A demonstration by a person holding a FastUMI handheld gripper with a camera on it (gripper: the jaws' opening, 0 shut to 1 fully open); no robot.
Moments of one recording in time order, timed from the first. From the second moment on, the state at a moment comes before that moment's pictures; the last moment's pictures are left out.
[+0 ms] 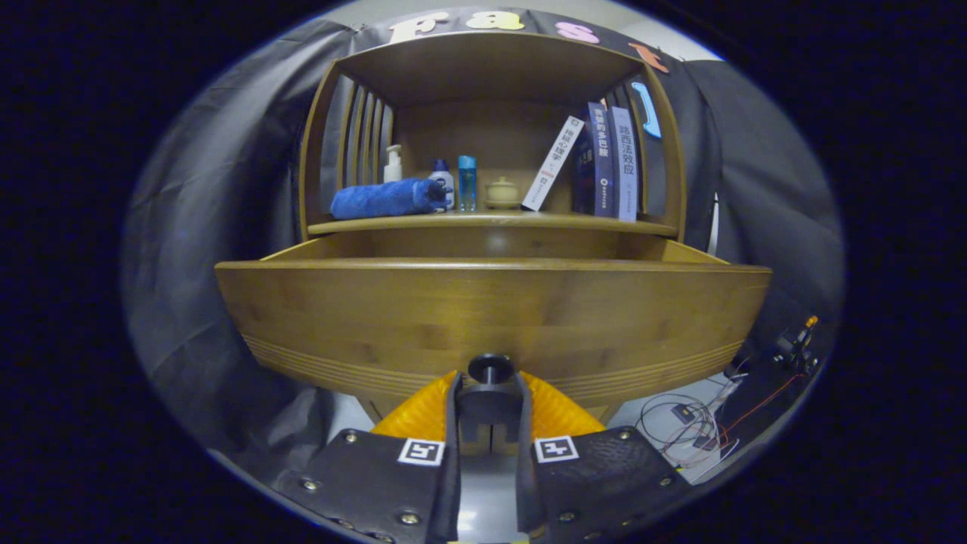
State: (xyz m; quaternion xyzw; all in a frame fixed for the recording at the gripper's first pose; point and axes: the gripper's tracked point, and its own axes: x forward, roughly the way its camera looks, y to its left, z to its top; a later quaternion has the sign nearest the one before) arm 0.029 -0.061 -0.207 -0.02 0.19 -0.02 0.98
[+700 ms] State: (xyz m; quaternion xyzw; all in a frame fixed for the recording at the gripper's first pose) arm -0.034 -0.056 -0.192 0.04 0.23 0.01 0.97
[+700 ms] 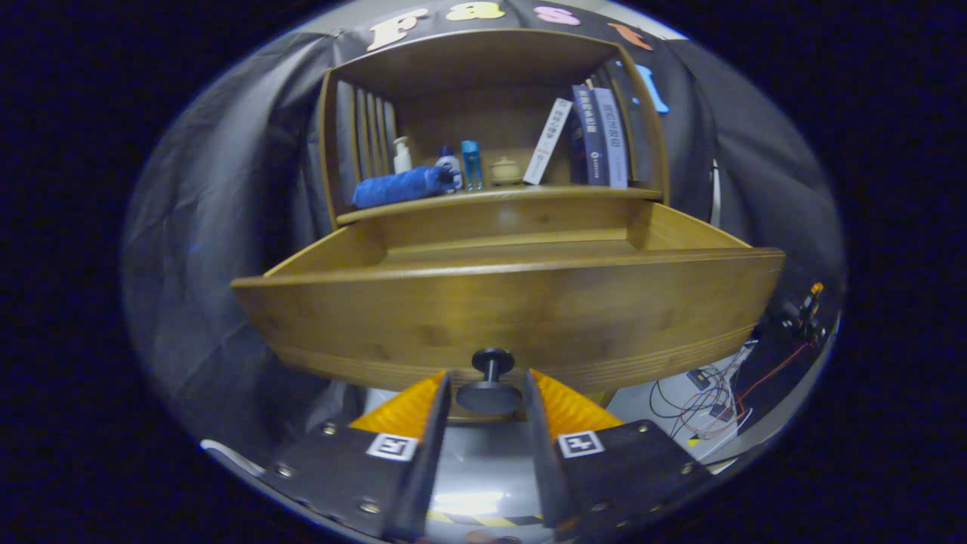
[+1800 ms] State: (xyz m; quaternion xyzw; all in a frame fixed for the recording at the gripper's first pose) arm 0.107 -0.051 -0.095 0.05 0.31 0.00 0.95
